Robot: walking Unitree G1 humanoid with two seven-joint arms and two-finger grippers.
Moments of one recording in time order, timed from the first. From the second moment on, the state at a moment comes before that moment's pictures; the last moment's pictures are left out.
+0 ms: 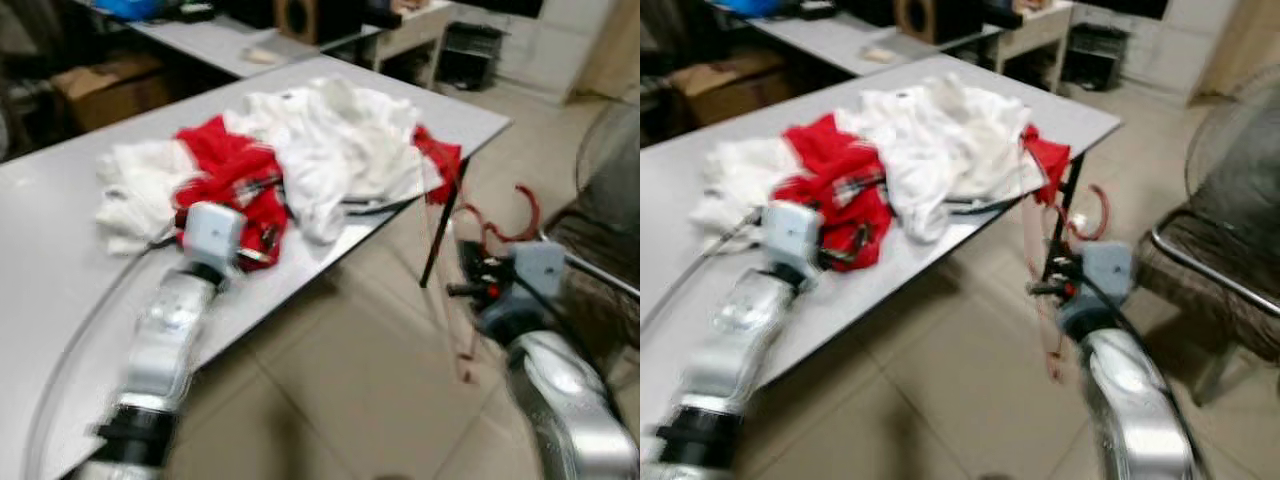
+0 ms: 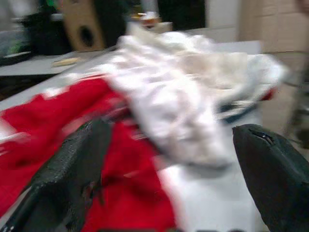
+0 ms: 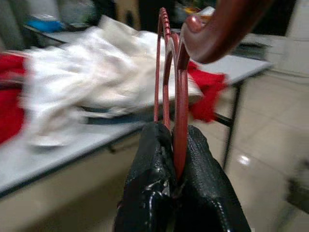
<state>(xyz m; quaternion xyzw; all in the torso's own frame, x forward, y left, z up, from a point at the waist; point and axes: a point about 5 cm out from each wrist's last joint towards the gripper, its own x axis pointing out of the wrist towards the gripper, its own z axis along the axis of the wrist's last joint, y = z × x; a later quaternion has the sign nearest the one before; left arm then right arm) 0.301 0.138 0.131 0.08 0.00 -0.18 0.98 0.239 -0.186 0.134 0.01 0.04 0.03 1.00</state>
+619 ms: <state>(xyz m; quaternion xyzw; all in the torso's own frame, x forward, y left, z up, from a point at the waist) 0.312 0.175 0.128 0.30 0.03 -0.24 0.92 0.232 -0.187 0.133 -0.05 0.06 0.13 0.99</state>
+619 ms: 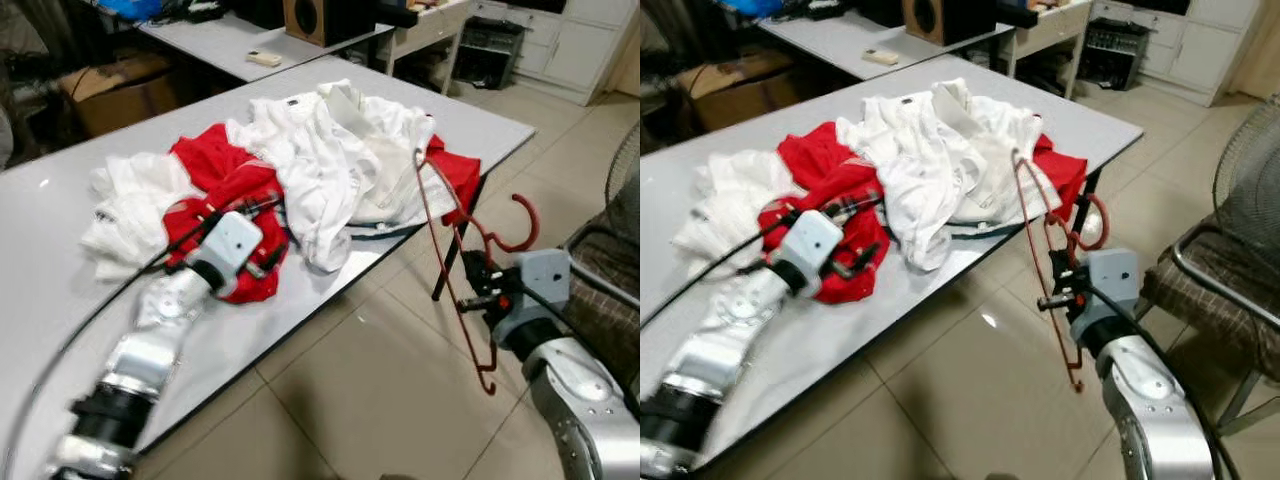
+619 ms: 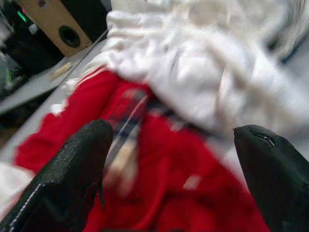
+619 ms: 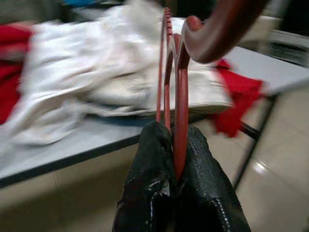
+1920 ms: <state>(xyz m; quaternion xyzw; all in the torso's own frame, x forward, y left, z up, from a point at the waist) 0.353 0.207 0.117 0.55 0.05 -0.23 0.80 0.217 -0.178 0.125 -0.07 0.06 0.20 0.98</state>
